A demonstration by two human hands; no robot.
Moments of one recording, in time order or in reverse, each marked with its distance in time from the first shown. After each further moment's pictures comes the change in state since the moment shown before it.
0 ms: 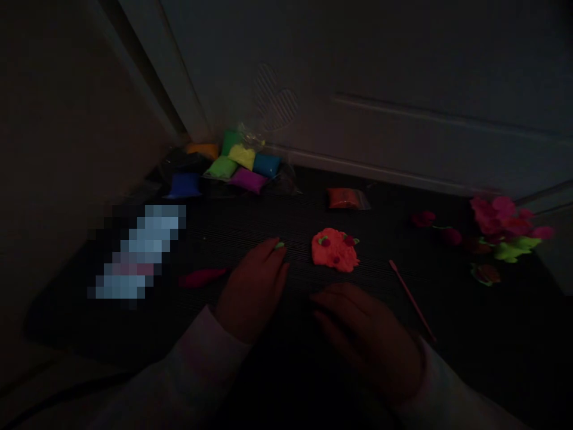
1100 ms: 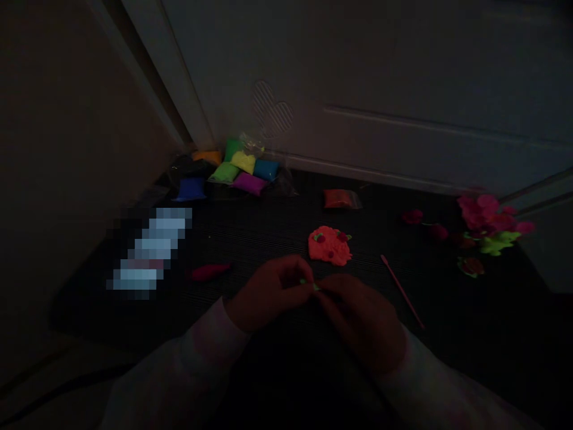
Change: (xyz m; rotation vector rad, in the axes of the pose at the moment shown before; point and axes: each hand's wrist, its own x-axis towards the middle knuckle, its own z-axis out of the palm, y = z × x) left_hand 0.004 0.021 -0.013 -1.187 -0.489 -0.384; right_hand 0.002 -0.003 0.001 -0.023 0.182 0.012
